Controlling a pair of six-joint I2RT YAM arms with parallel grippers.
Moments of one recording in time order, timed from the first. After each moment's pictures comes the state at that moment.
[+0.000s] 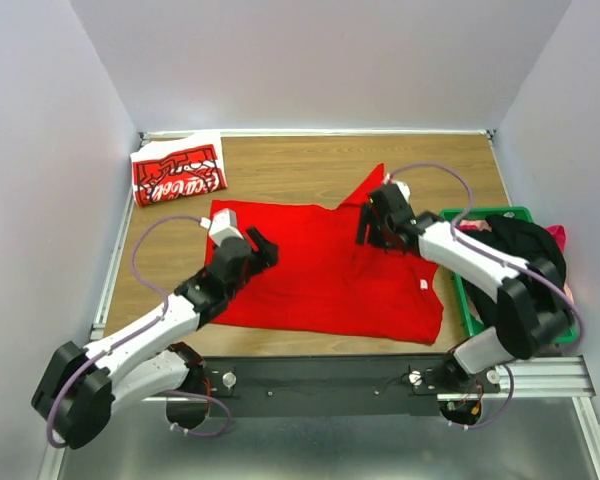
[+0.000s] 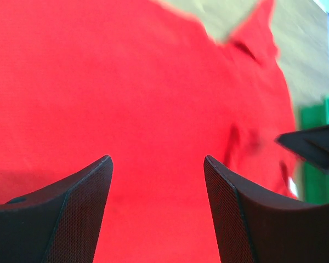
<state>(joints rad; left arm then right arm) -0.72 0.93 0.44 0.00 -0.37 -0.90 0.56 1.43 0.93 -0.45 0.24 0.62</state>
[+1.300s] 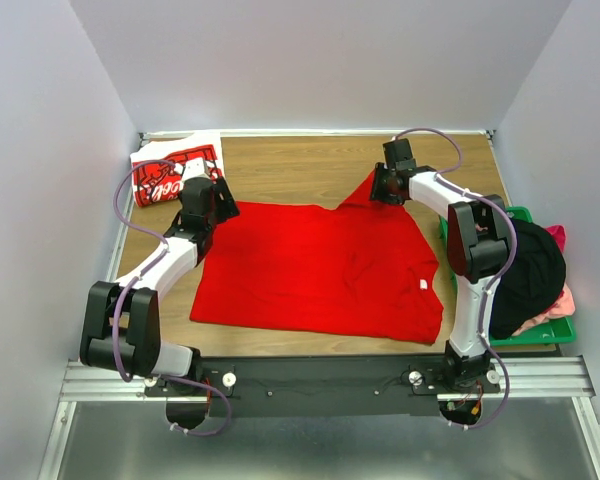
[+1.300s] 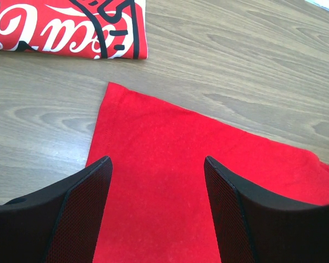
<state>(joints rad) -0.18 1.39 0.79 0.13 -0.19 -0.42 0.26 2.09 1.52 -0.34 0.06 0.39</state>
